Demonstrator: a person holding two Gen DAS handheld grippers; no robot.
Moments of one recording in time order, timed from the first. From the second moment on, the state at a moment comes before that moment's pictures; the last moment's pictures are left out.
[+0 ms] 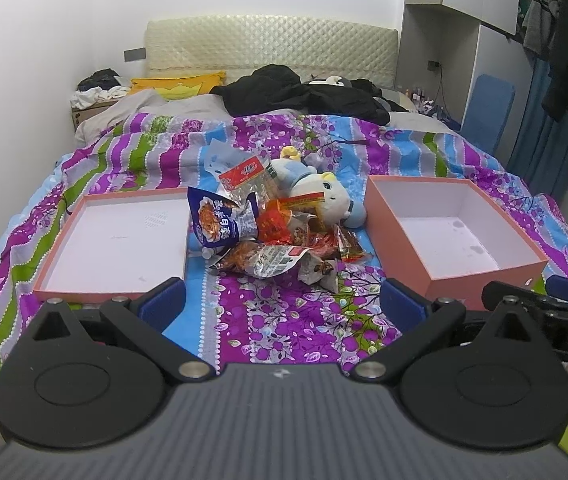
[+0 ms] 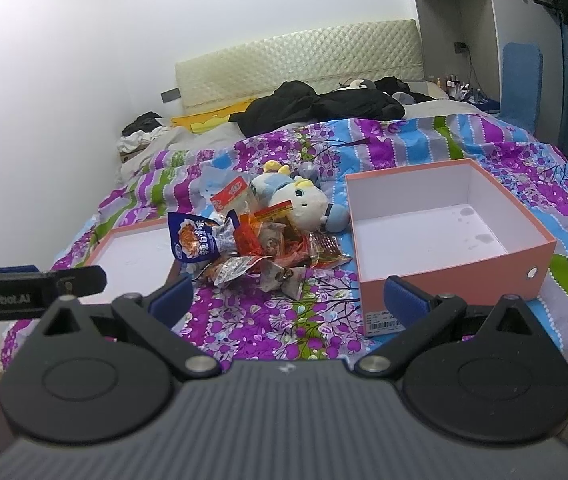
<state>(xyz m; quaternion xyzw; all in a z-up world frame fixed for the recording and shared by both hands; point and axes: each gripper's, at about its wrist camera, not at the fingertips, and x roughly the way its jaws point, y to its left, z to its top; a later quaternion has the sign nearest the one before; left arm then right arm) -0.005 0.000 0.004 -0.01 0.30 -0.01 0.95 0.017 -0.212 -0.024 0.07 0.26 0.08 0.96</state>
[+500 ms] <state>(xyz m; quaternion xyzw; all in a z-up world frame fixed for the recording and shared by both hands) -0.003 0.002 0.000 -0.01 0.31 -0.01 0.95 0.022 -0.211 -0.031 0.07 0.28 0.08 0.96</state>
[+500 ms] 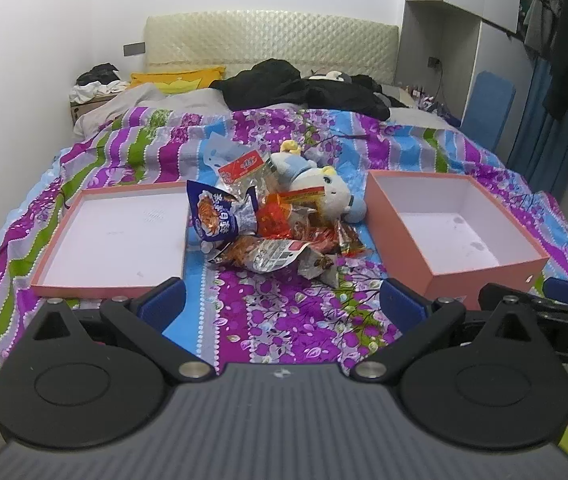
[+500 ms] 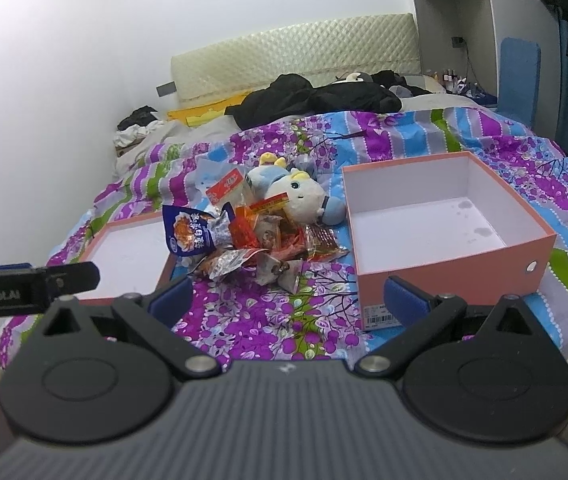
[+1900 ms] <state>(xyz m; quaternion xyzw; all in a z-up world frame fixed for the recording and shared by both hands) 0.073 0.014 -0.047 -0.02 0.36 -0.04 0.93 0.070 -0.200 -0.074 0.05 0.34 0.11 0.93</state>
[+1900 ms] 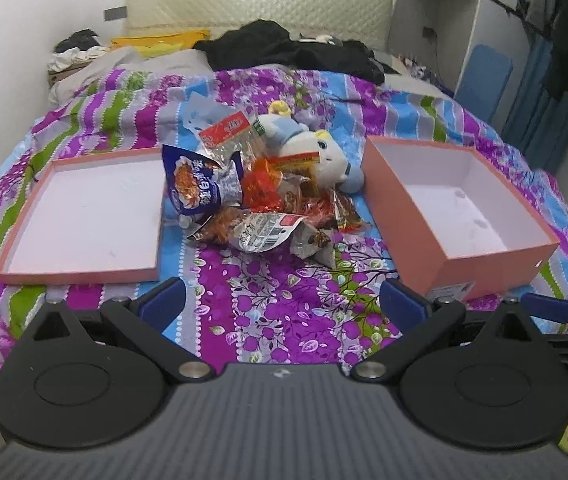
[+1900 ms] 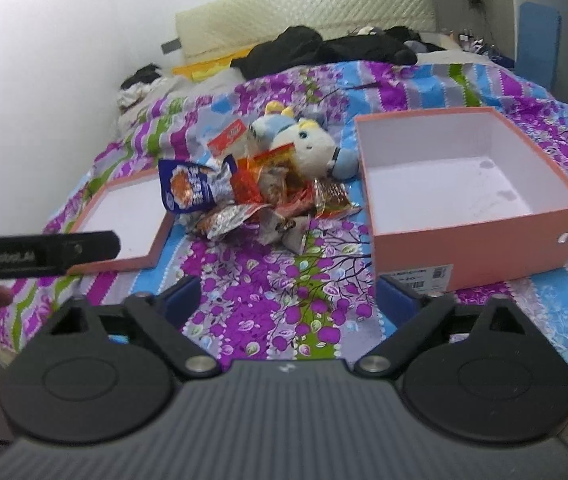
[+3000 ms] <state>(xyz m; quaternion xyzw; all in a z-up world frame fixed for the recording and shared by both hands) 0.344 0.084 -0.205 -0.10 0.47 -0.01 0.88 0.276 -0.149 -0.213 0.01 0.39 0.15 0.91</state>
